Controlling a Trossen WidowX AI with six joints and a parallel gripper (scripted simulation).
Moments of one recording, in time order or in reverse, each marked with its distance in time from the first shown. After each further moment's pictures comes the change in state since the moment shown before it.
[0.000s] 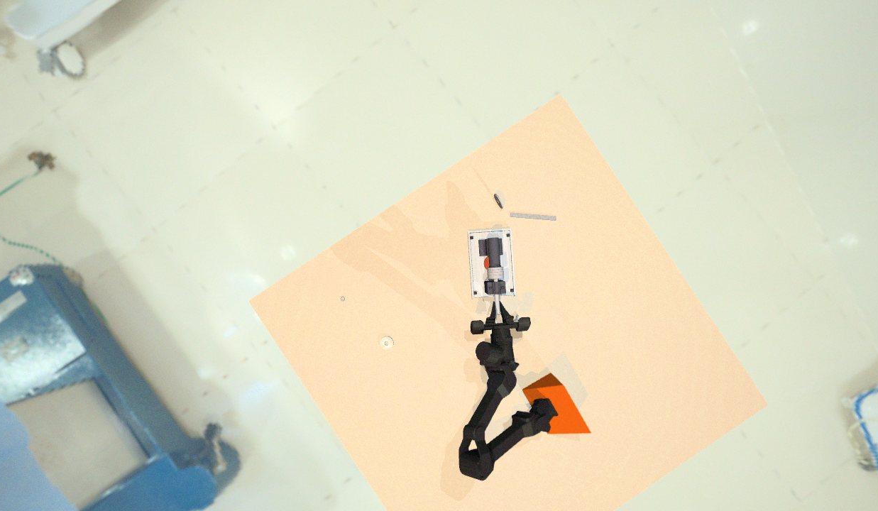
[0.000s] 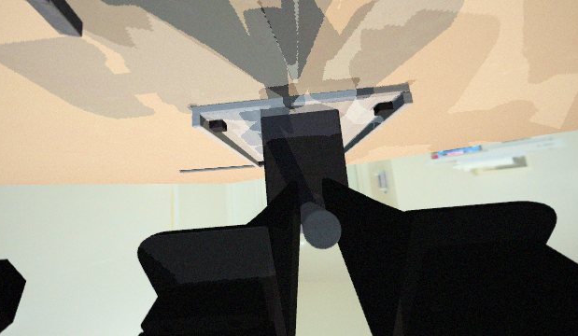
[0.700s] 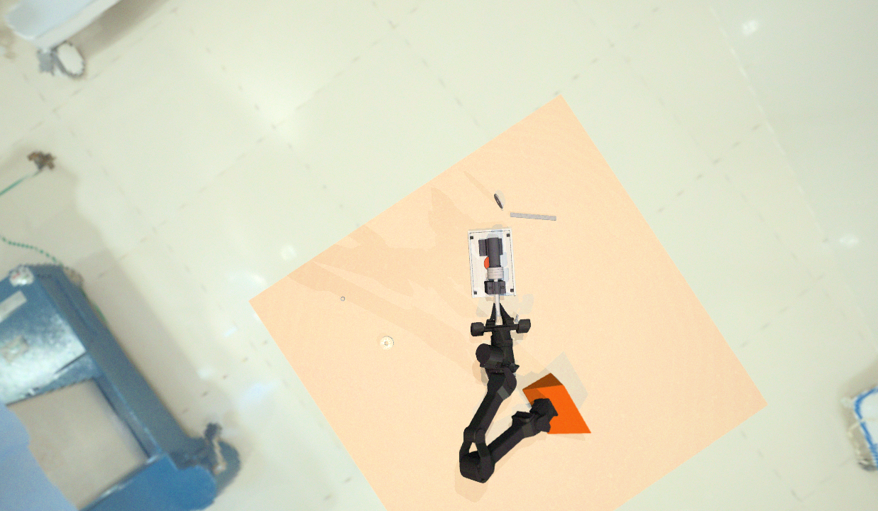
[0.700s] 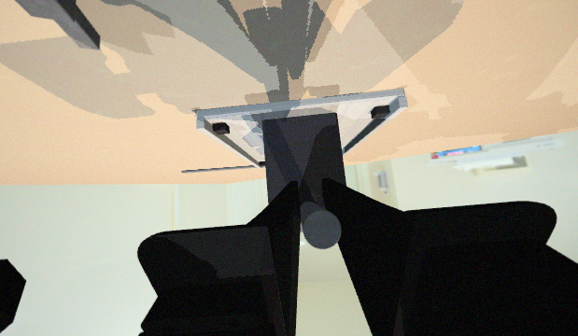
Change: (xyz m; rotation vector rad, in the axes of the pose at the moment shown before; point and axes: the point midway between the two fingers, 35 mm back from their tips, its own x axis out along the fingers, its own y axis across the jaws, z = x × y) arm -0.005 0.000 0.003 0.000 0.000 0.000
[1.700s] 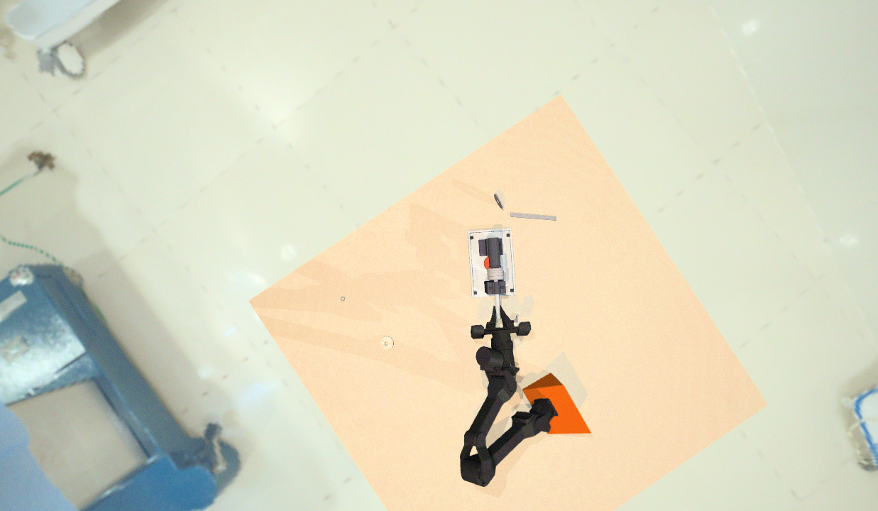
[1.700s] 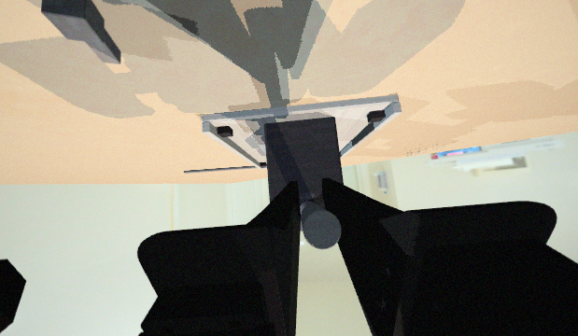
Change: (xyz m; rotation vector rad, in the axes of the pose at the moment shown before) arm -0.007 0.000 0.004 -0.003 0.000 0.001
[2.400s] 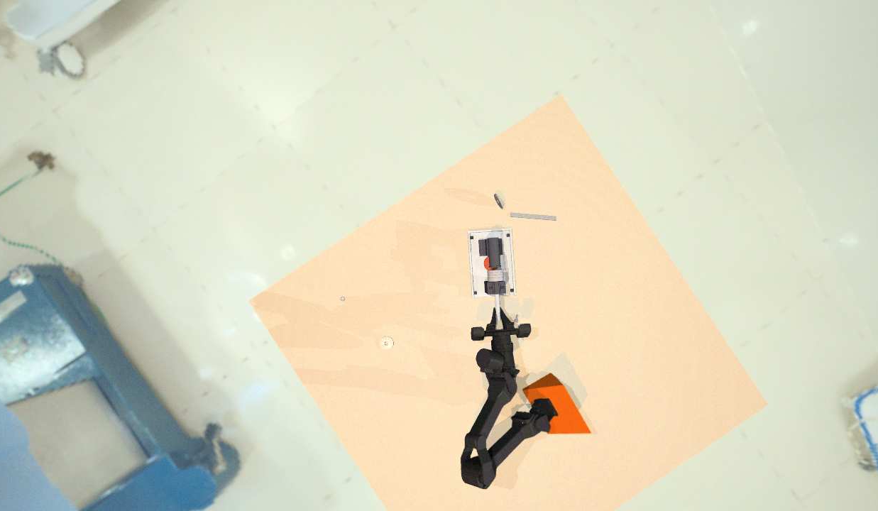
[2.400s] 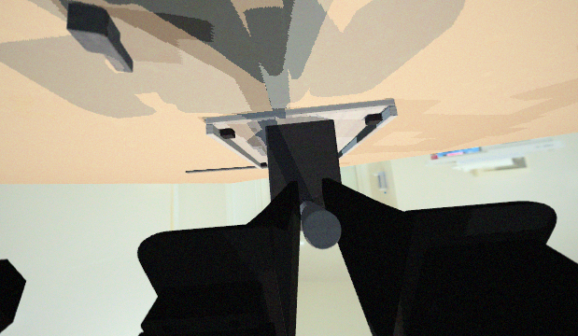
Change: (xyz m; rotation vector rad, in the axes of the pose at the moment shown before) arm -0.005 0.000 0.003 -0.002 0.000 0.000
